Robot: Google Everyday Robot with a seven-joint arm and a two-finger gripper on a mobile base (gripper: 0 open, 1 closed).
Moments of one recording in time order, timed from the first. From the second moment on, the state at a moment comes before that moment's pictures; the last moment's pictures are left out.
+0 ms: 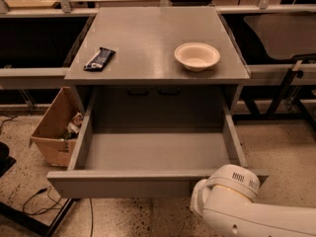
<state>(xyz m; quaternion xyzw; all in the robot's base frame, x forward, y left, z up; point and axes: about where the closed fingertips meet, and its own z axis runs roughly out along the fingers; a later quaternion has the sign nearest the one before) 0.403 -0.125 0.585 -0.56 0.80 -0.08 0.18</state>
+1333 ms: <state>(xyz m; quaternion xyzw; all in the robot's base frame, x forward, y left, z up) 0.469 -0.138 0.602 -0.58 0.77 -0.12 0.23</state>
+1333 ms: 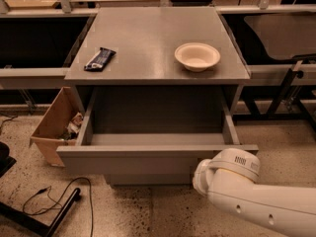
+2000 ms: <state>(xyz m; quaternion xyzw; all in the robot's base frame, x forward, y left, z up) 0.491 -0.141 0.609 -0.58 0.76 -0.14 0.26</state>
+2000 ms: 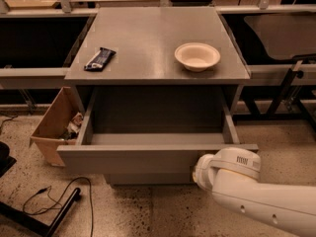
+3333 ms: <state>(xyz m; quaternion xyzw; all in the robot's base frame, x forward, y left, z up) 0.578 -0.132 0.612 -0.61 0.71 -0.15 0.32</state>
